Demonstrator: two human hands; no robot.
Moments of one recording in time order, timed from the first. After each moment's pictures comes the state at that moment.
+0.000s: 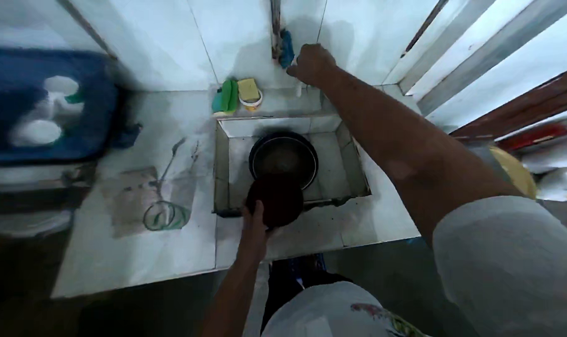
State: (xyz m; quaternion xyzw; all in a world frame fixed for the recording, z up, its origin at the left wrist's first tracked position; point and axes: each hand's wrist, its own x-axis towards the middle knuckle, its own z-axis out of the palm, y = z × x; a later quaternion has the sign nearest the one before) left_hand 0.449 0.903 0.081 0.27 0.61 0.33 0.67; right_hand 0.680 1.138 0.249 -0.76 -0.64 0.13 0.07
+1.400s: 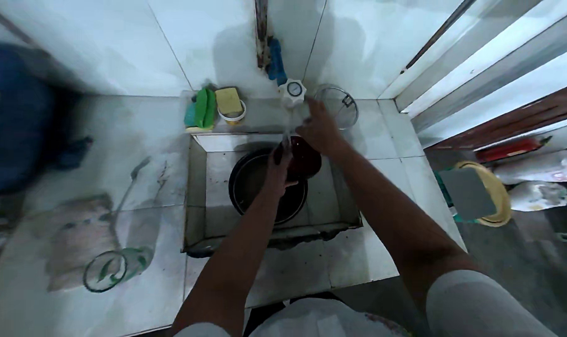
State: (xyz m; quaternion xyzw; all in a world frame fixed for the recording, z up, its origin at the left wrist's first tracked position) left_hand 0.611 1.110 0.020 0.30 0.51 0.29 0.75; right_hand 0.733 1.123 0.168 -0.71 -0.62 0.24 0.22
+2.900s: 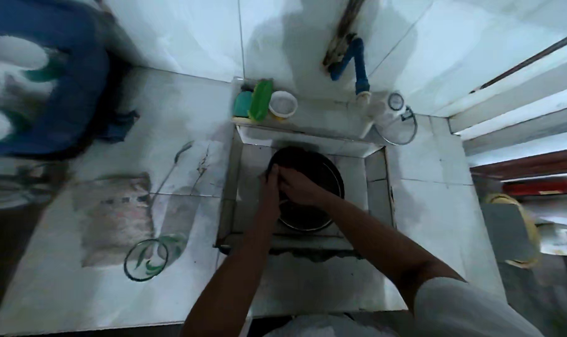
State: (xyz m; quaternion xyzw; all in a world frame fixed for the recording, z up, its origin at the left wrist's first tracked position) left_hand 0.480 1.113 0.007 0.22 0.61 0.33 0.69; right_hand 0.596 1.127 0.043 -0.52 -0.71 0.47 0.07
